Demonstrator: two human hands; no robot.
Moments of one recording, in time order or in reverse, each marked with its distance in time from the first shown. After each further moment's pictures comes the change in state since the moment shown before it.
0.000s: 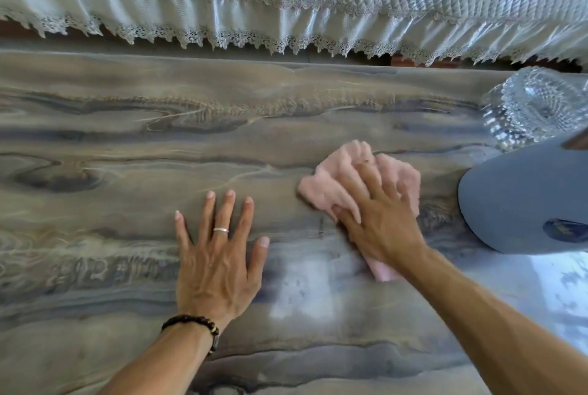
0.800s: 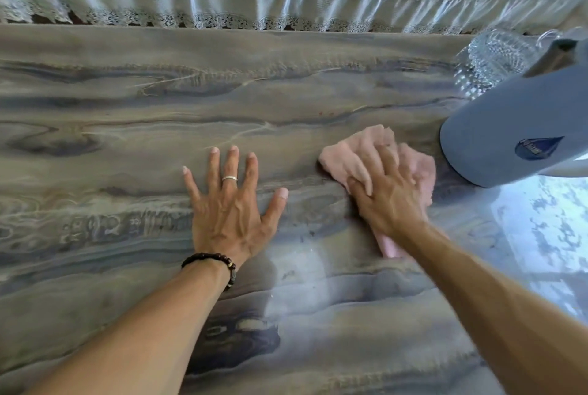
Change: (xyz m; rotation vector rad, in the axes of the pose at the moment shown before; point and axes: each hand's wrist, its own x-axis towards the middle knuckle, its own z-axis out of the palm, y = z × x) left_hand -0.003 -0.006 0.003 -0.022 0.057 0.066; right_hand -0.056 -0.025 0.009 0.101 0.047 0.354
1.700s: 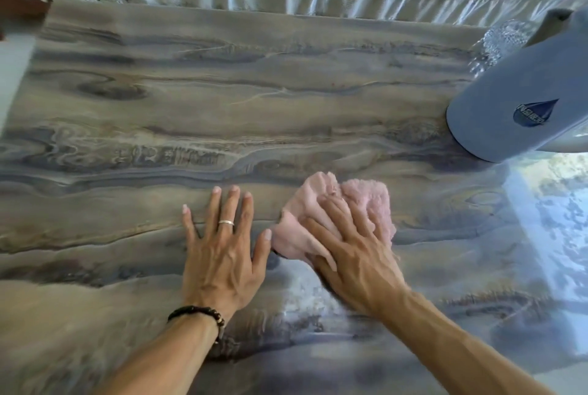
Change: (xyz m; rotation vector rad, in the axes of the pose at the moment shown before) left_hand -0.154 0.001 0.013 0.029 -0.012 -0.028; right_hand -0.163 -0.024 0.032 -0.095 -0.098 -0.556
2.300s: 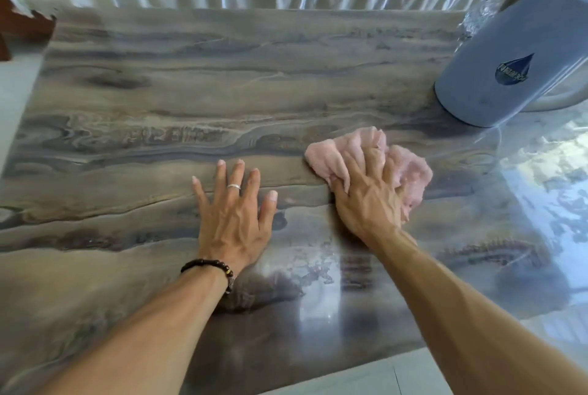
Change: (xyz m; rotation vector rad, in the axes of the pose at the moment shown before) left_hand 0.000 0.000 0.001 -0.085 0.092 0.021; right_hand 0.019 0.002 0.003 0.182 0.168 0.545
